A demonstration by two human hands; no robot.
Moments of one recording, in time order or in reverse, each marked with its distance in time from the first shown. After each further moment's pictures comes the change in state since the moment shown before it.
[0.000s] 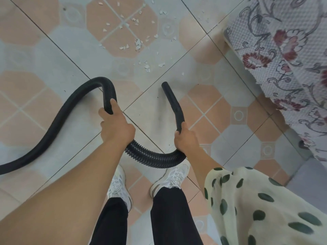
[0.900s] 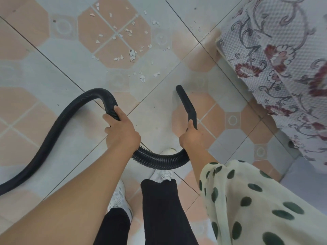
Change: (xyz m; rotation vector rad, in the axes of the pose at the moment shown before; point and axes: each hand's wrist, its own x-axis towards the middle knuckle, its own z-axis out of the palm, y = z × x) left_hand 0.022 0.029 -0.021 0.171 -0.087 0.021; right_hand 0.021 -0.033 -0.032 -0.116 0.075 0.231
